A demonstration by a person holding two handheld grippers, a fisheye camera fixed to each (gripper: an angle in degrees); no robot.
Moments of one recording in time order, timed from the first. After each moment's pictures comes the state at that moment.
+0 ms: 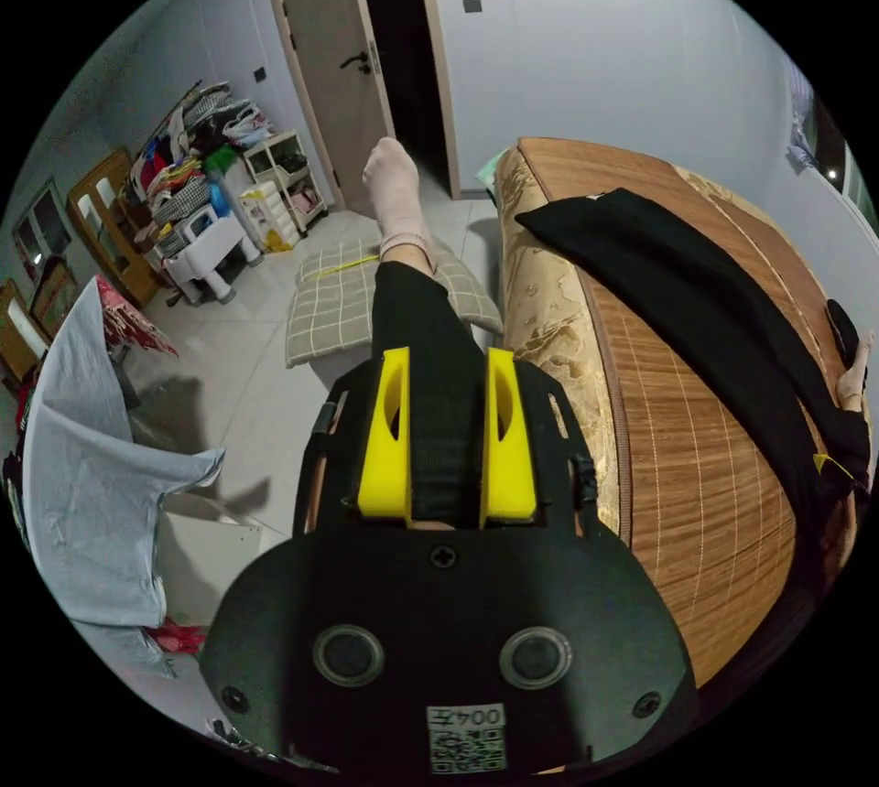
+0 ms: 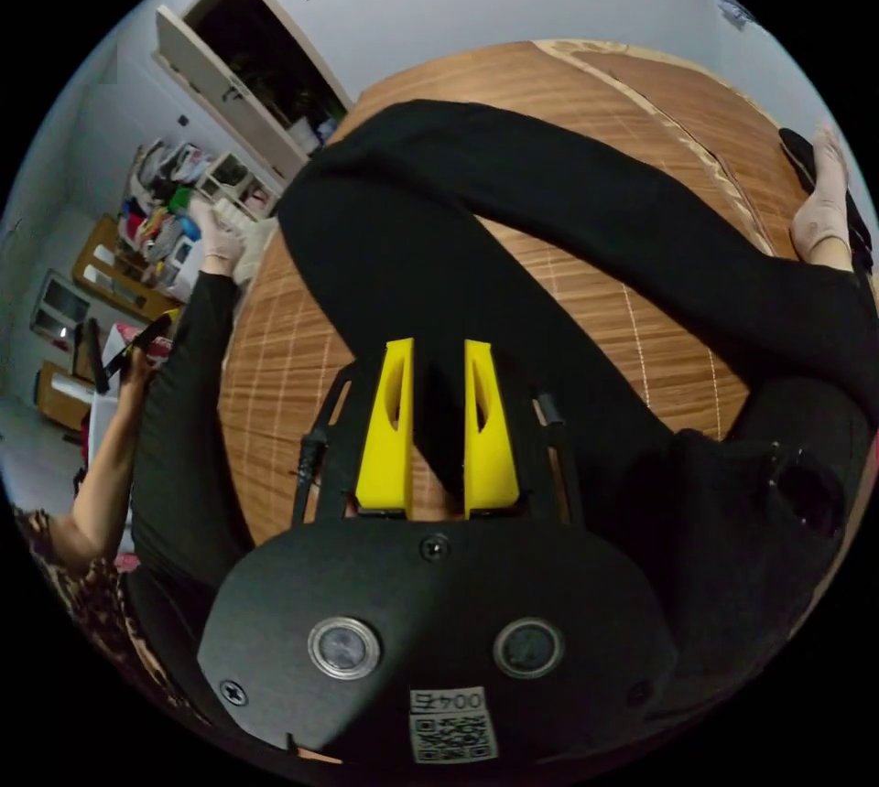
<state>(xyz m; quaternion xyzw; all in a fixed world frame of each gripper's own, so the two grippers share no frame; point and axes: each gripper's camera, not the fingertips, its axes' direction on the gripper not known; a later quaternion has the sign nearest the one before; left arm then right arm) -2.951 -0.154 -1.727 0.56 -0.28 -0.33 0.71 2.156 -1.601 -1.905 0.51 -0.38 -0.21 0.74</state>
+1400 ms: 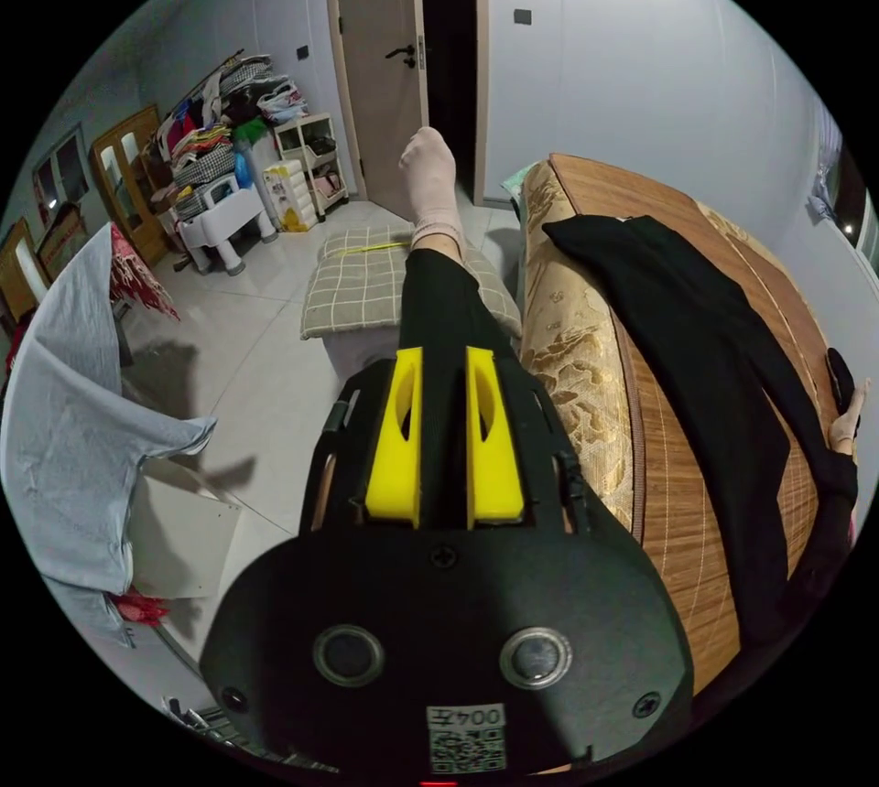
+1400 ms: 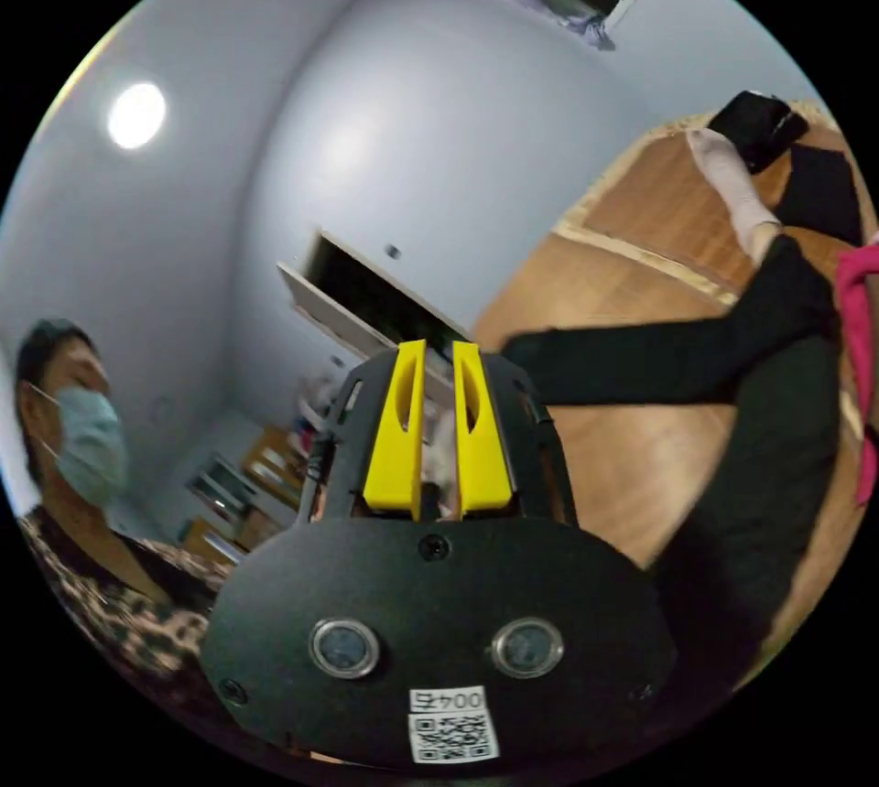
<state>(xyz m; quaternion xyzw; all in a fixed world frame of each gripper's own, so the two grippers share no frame) -3.003 -0.015 -1.662 0.58 -0.25 -0.37 0.68 2.516 -1.277 -1.868 0.60 -0.64 -0.10 0.46</state>
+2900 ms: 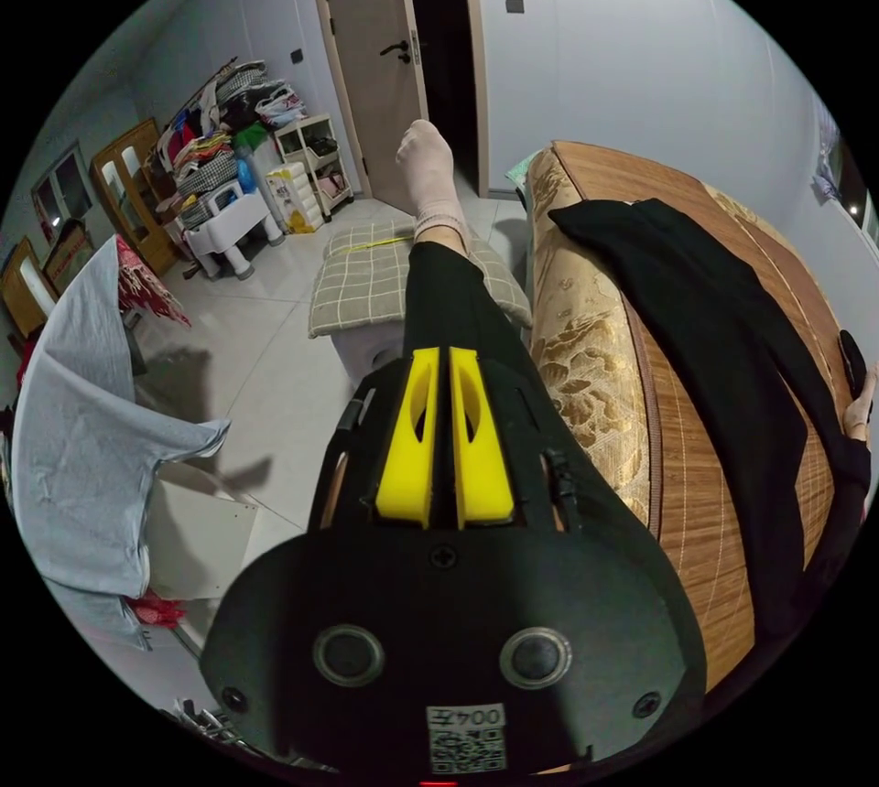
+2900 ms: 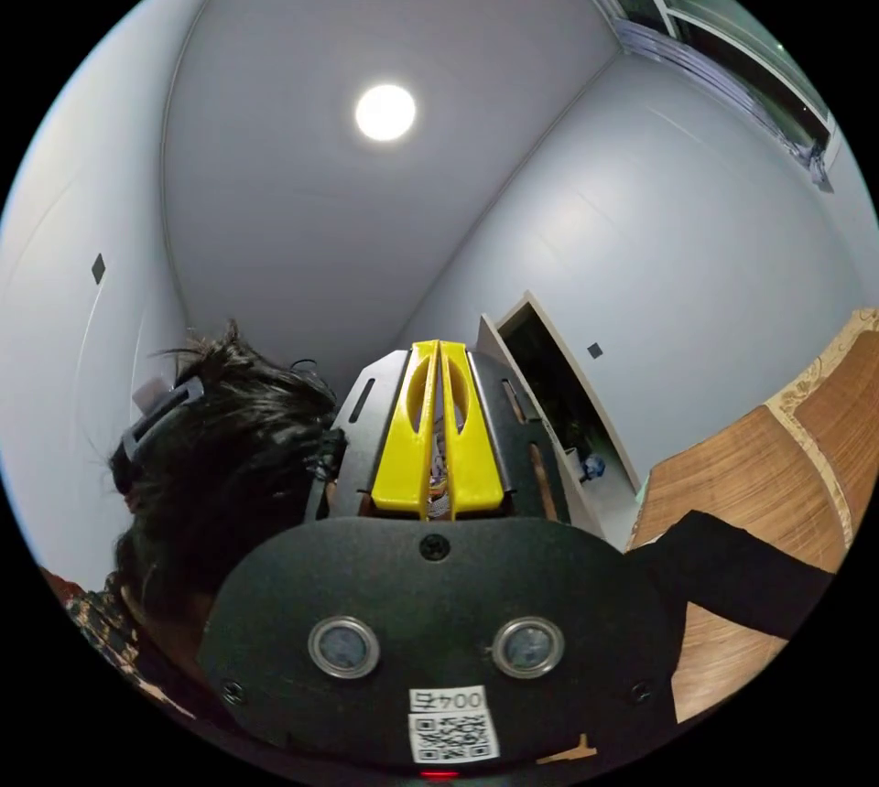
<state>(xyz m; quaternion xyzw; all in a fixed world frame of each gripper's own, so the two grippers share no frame) -2.960 -0.149 -1.714 0.56 -0.27 -0.37 0.68 2.660 -0.973 -2.077 0.73 -0.61 -0.27 0.14</state>
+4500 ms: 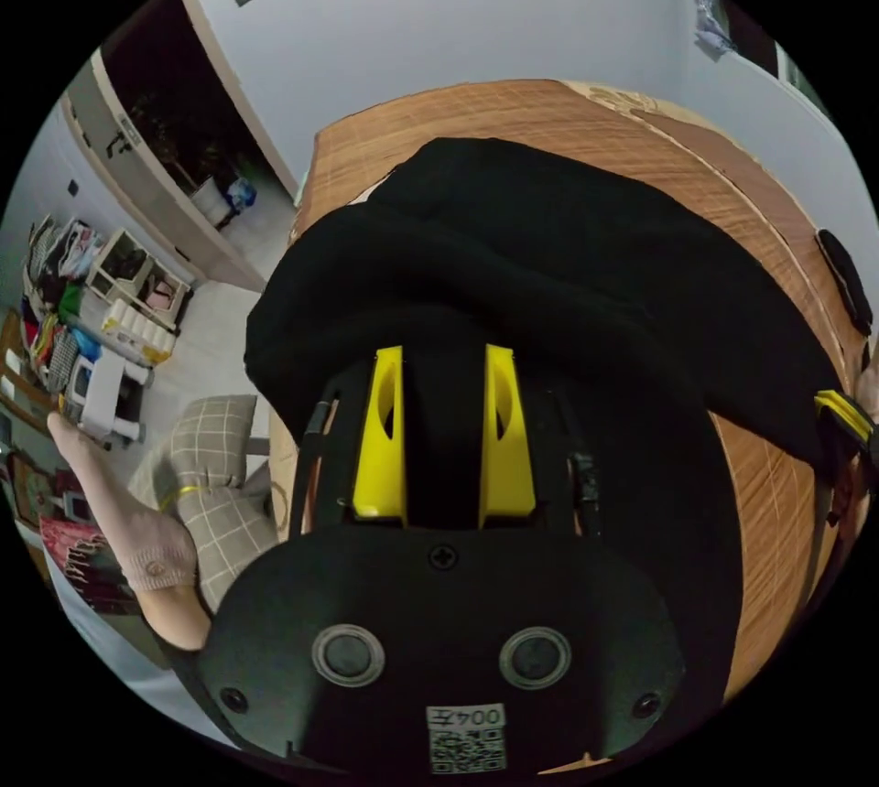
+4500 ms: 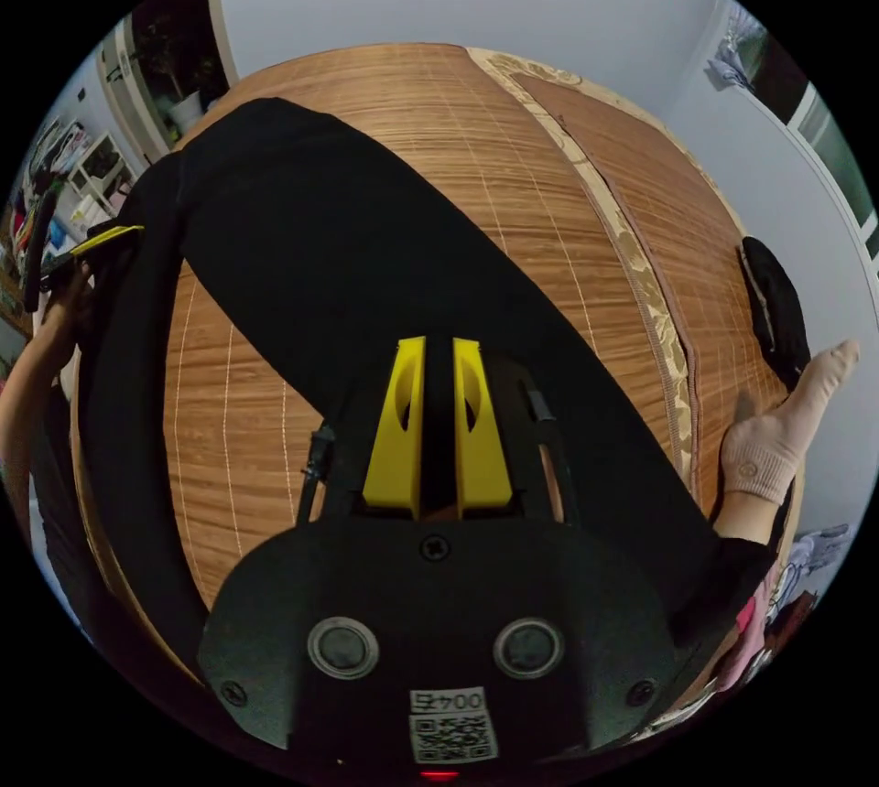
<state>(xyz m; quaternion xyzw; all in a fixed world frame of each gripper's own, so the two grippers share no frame) -2.879 -0.743 -1.961 0.50 -0.30 -0.17 0.80 2.217 -1.775 -2.230 0.53 -0.20 -0.09 0.82</state>
